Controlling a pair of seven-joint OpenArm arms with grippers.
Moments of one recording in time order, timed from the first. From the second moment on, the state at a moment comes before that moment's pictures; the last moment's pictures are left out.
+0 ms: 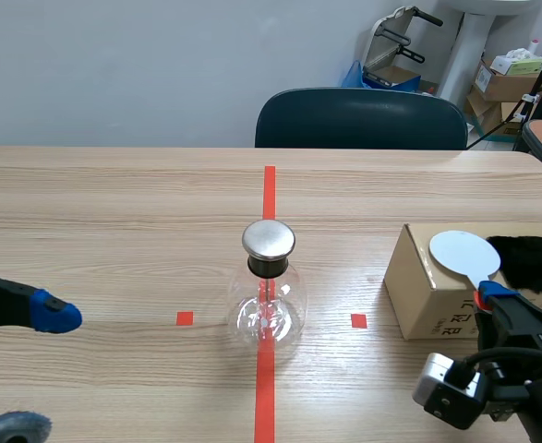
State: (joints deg) left arm -2.1 -82.4 63.0 102.8 -26.9 -32.0 -50.3; right arm -27.7 7.0 10.7 75.6 -79.6 -38.3 21.3
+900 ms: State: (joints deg) left arm -0.6 -85.4 63.0 103.6 -25.9 -32.7 -53.4; right arm -27.7 7.0 10.7 75.6 -79.6 -38.3 21.3
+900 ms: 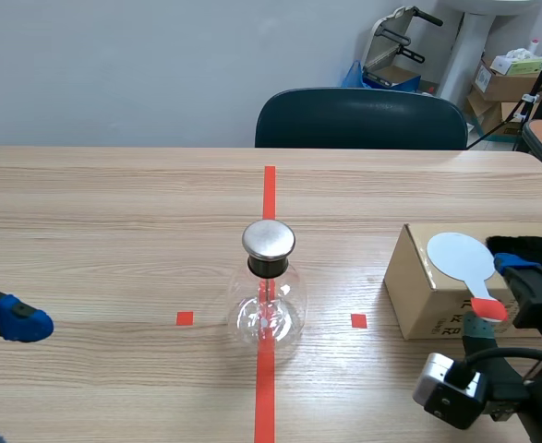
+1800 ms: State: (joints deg) left arm -0.6 -85.4 63.0 103.6 -22.1 -23.6 -53.4; right arm -27.7 7.0 10.7 75.6 -79.6 -38.3 21.3
